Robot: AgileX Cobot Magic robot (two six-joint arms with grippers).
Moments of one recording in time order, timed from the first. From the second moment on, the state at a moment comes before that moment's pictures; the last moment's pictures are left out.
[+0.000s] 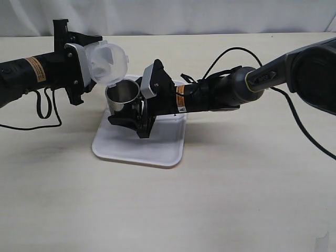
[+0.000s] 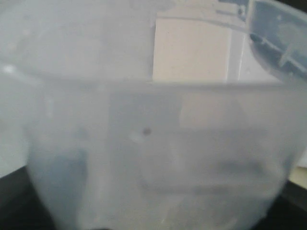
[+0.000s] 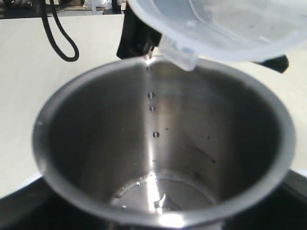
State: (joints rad) left arm -0.13 1.97 -0.86 0.78 -0.81 0.86; right arm 0.42 2.39 -1.38 -1.25 -0.98 0.58
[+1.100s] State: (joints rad) left arm -0.13 1.97 -0.86 0.76 -0.82 0.98; right arm 0.42 2.40 -1.38 -1.25 -0.98 0.58
